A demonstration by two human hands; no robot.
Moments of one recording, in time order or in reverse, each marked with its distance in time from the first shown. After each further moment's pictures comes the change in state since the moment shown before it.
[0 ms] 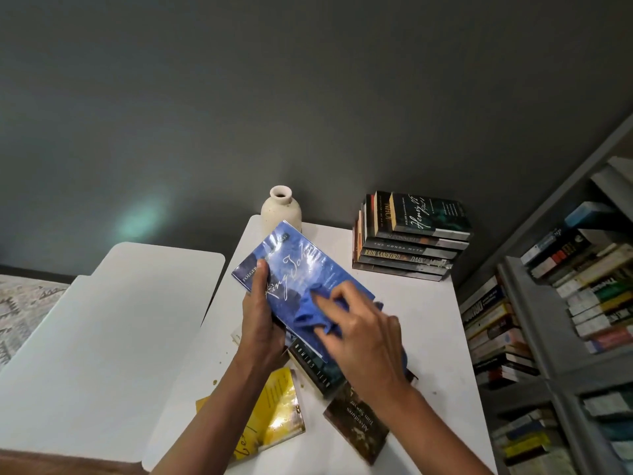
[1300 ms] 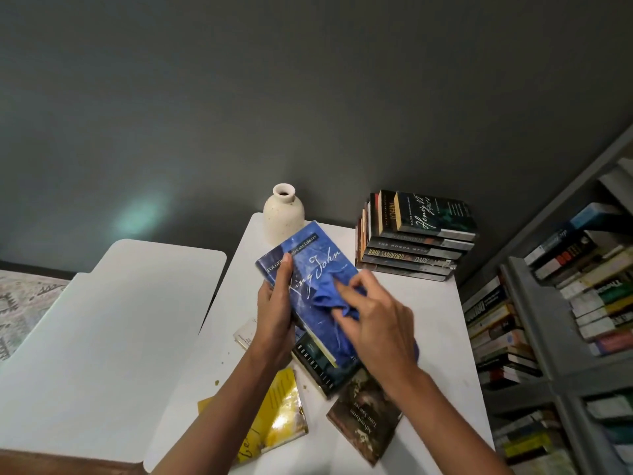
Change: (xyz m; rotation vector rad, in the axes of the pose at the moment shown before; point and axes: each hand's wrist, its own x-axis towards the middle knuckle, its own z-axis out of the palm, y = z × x) left_hand -0.002 0.004 0.018 0.294 0.024 0.094; right_hand 0.015 0.016 0.006 0.054 -0.050 0.105
